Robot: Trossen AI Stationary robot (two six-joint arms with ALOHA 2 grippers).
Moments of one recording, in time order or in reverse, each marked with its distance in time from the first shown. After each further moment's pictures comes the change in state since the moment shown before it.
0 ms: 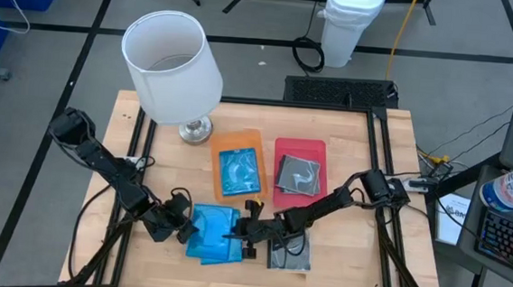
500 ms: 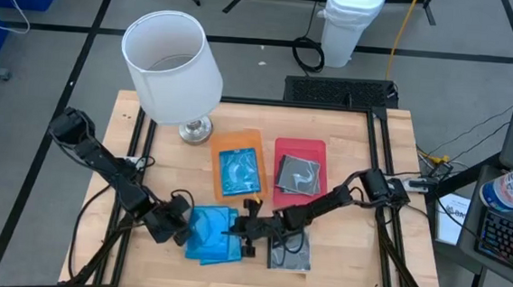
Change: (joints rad) left arm 0.002 0.000 0.058 -0.198 0.157 -0.038; right arm -0.013 0.000 0.002 -0.011 -0.069 0.027
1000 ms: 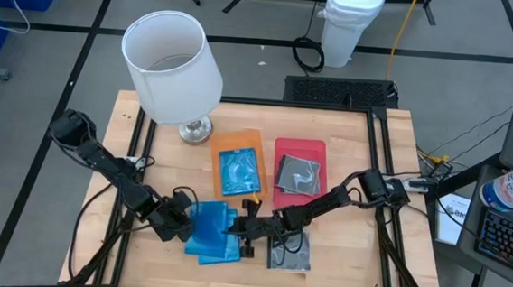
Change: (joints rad) left arm 0.046 0.032 0.010 -0.034 -0.046 0.051; right arm 0.000 0.024 -0.001 0.018 -0.006 -0.018
